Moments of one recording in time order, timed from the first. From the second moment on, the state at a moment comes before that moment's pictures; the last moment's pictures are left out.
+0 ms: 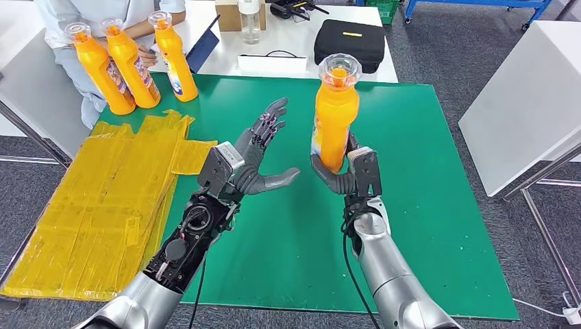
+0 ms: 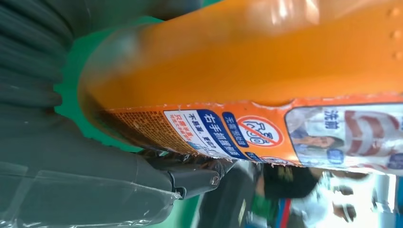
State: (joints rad) left arm -0.48 -0.17 -0.40 -1.22 -0.14 -0.17 -0.33; right arm -0.56 0.23 0.25 -0.80 0.11 -0.23 -0.56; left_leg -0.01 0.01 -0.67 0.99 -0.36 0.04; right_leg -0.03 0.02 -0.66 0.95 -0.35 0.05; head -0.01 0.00
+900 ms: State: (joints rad) left arm -0.48 -0.16 -0.39 -1.23 -0.16 -0.12 -0.37; right arm -0.61 0.32 0.41 -0.67 0.39 -0.21 -0.56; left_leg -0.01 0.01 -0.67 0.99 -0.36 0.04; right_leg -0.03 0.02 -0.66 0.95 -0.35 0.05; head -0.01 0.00
